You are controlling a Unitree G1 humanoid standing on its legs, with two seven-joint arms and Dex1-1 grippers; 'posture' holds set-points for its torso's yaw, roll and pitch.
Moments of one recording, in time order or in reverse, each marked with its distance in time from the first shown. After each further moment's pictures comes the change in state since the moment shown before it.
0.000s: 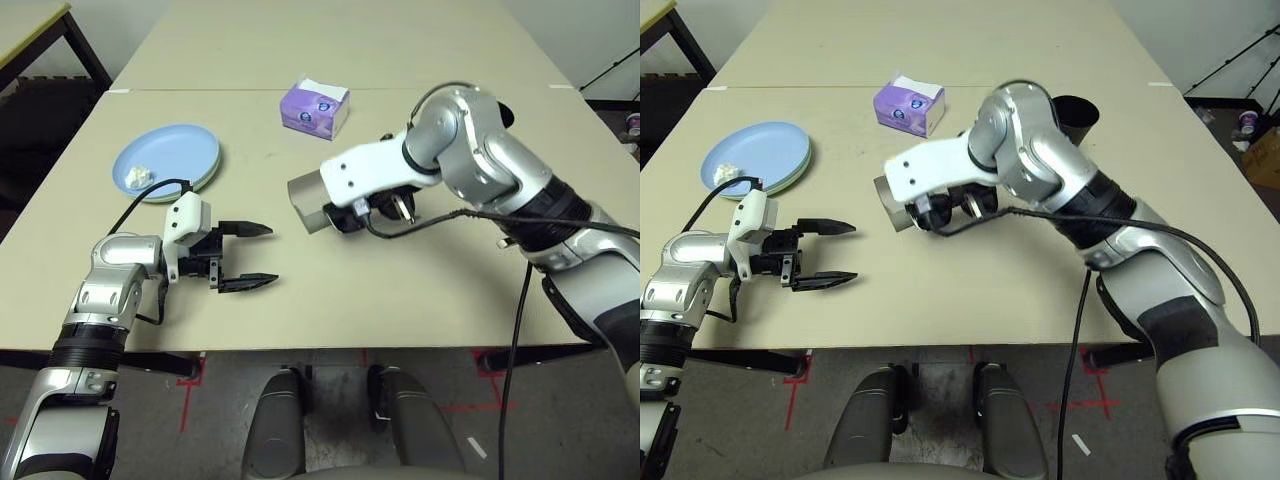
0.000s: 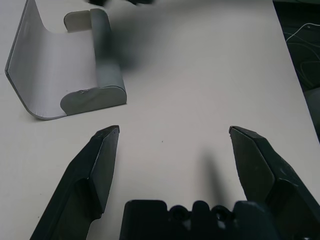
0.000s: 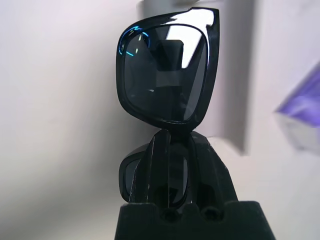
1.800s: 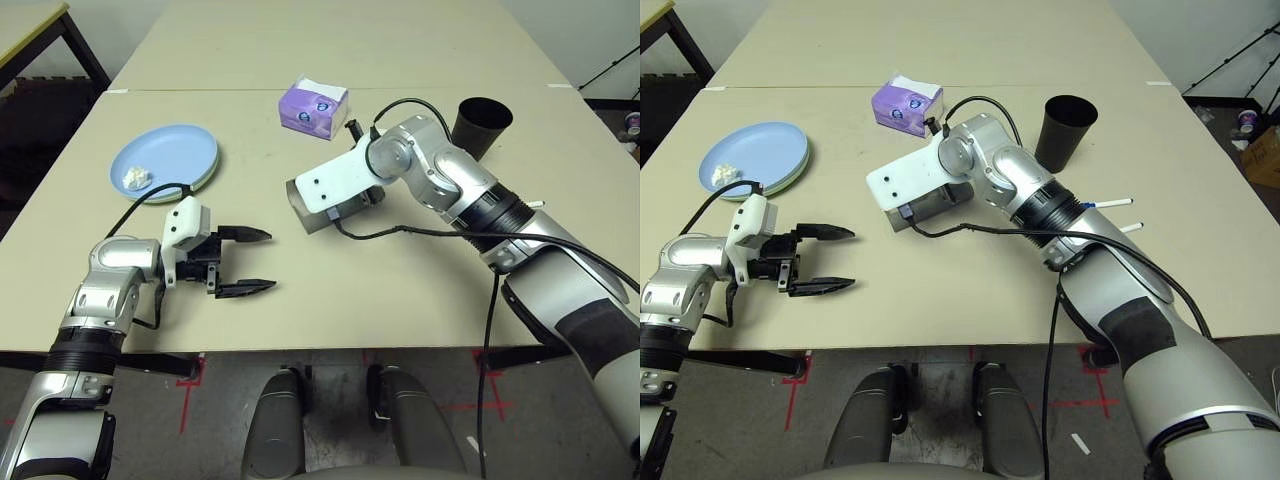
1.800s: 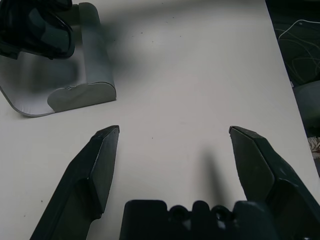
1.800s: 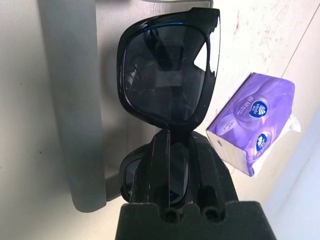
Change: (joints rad) left arm 0.023 0.013 0.000 -0.039 0.001 0.030 -0.011; right arm 0.058 0.135 0.031 0.248 -0.206 -0.276 -0.454
